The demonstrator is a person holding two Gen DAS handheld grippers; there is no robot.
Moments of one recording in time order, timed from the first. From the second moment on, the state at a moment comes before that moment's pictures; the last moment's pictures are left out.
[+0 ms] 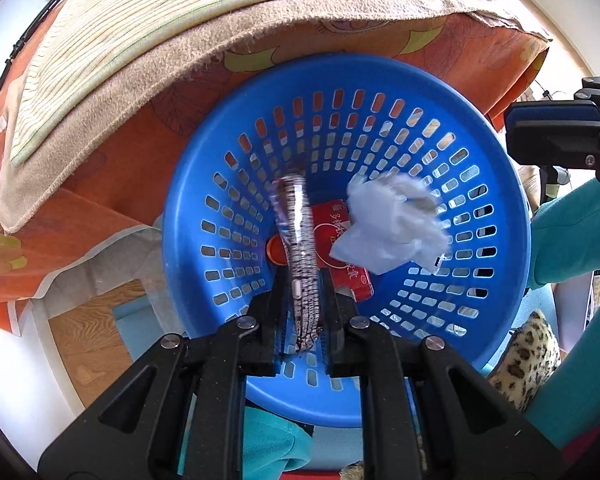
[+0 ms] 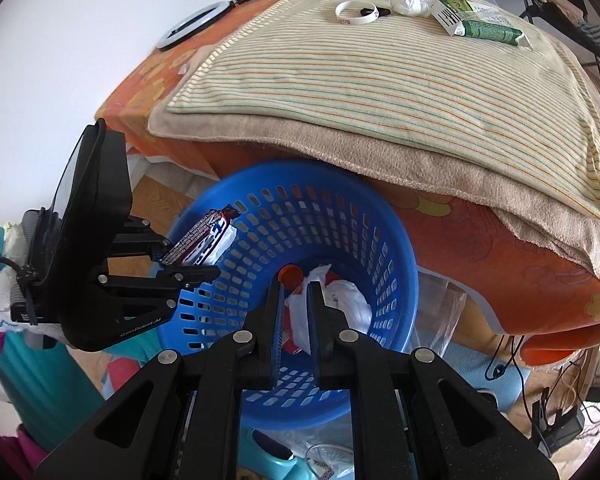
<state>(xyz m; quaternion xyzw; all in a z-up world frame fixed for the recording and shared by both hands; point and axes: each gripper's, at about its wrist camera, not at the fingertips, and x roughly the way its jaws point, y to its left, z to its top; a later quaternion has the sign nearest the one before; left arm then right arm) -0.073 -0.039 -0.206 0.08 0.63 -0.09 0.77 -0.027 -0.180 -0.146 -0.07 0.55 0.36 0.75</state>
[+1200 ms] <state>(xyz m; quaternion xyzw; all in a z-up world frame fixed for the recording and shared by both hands) -0.035 -0.009 -0.144 0.06 0.58 -0.05 0.81 -0.001 -0.196 -0.106 -0.09 0.50 0.31 0.80</state>
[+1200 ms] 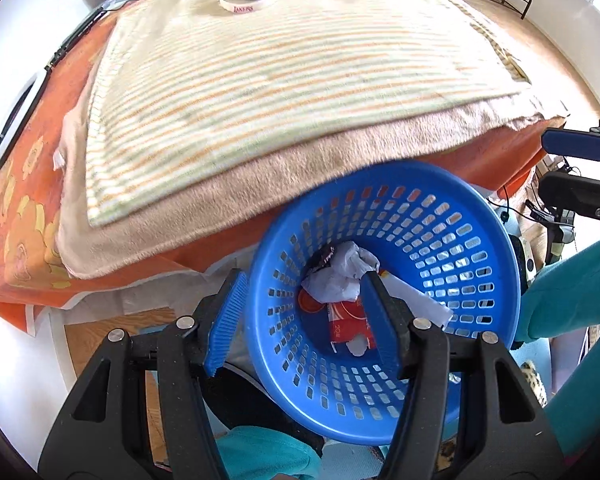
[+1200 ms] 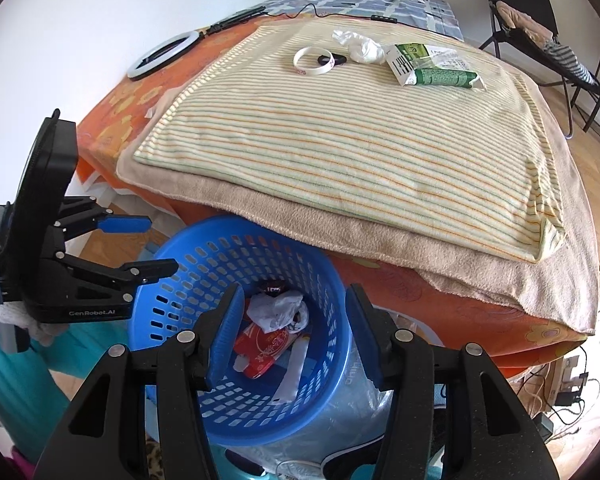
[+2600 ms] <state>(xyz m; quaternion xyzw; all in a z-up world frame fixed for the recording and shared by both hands) 0.194 0.056 -0.092 -0.03 0.50 -0.03 0.87 0.239 -0.138 -0.047 -0.03 0.46 0.33 0.82</state>
